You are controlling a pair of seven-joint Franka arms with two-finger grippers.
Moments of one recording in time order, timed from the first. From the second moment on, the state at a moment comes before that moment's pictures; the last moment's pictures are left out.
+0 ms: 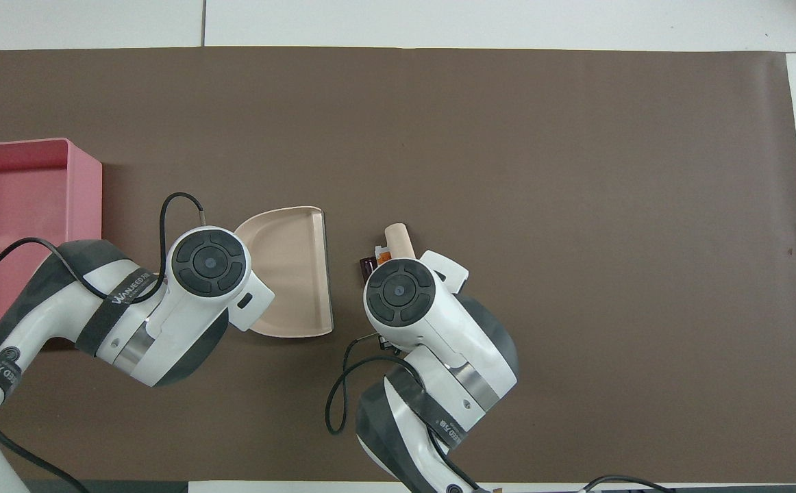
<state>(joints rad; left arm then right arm) -0.40 0.01 -0.05 -2.24 0.43 2.07 0.89 0.70 0.20 0.04 -1.98 0.07 1.97 0.47</state>
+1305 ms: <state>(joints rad) -0.40 0.01 -0.05 -2.24 0.43 2.06 0.90 0.74 0.10 0.05 -1.96 0.45 2.00 0.45</state>
